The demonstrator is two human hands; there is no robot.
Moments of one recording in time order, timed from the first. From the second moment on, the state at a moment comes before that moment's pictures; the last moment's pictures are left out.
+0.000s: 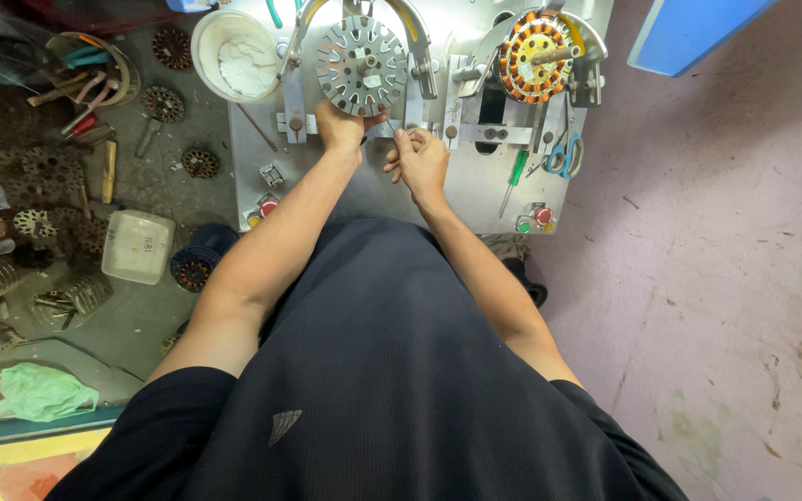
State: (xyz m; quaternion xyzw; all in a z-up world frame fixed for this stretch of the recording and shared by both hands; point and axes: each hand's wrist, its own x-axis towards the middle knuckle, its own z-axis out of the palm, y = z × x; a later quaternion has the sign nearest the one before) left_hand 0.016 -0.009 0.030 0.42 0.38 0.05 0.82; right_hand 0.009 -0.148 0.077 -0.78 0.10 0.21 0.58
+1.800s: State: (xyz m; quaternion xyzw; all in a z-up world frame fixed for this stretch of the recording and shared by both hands) left_hand -0.033 0.023 0.086 0.82 0.22 0.18 0.50; right_hand 0.047 -0.102 -0.039 -0.83 -0.12 0.07 0.54
